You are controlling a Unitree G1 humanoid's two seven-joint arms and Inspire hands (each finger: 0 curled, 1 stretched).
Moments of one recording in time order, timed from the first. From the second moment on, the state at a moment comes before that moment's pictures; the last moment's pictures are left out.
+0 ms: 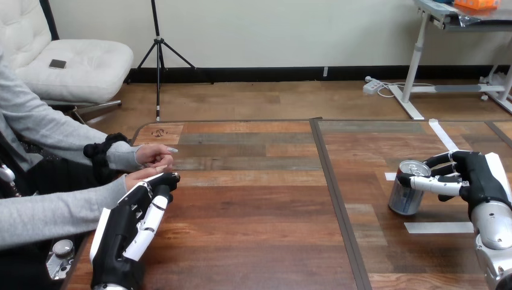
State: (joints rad) left arm -0.06 0.11 0.19 0.76 -0.20 -0.74 -0.34; right arm -0.63 -0.46 -0.08 1.29 -0.16 -0.29 -0.14
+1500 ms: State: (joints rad) left arm -0.06 0.11 0.19 0.76 -0.19 -0.73 -0.33; right arm -0.63 -0.46 -0.08 1.27 -0.16 -0.44 -0.11
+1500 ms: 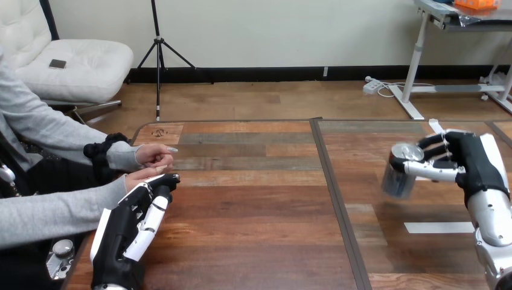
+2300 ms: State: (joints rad) left arm -0.06 0.24 0.19 0.73 0.08 -0.87 -0.17; right arm -0.63 -0.46 -0.08 1.24 -0.15 -0.45 -0.08
